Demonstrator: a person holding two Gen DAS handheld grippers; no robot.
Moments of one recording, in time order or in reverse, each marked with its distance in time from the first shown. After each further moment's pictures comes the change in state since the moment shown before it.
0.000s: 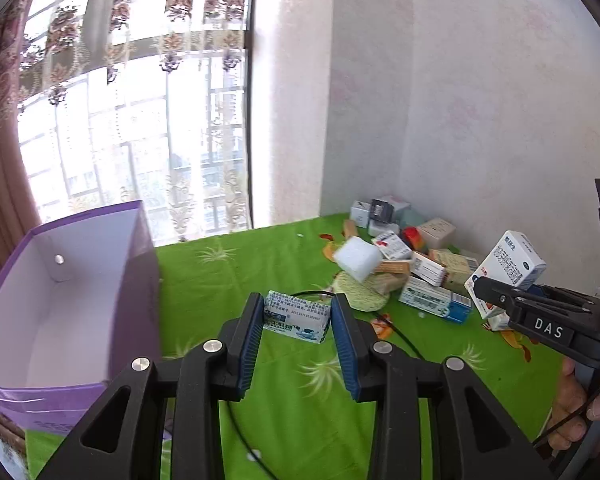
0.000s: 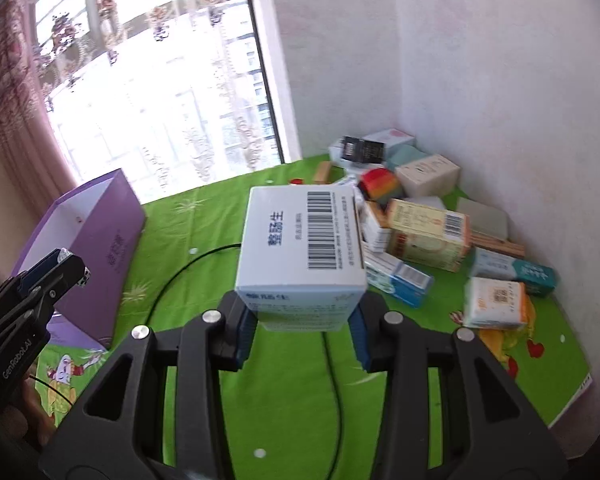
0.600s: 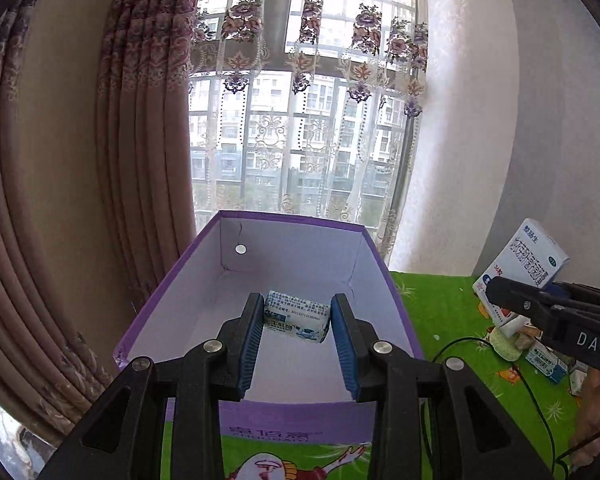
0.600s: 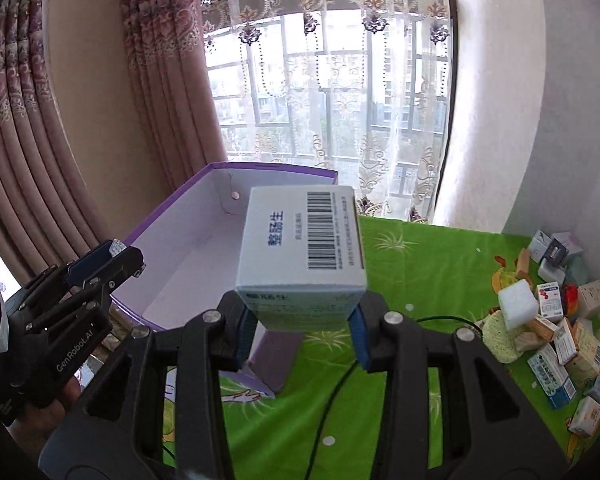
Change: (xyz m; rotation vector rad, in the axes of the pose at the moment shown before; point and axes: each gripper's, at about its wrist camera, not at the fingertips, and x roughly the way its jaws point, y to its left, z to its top) left arm -0.069 0.172 -0.016 -0.263 -0.107 0.343; right arm 0.023 0.217 0.018 -0.357 -0.005 0.355
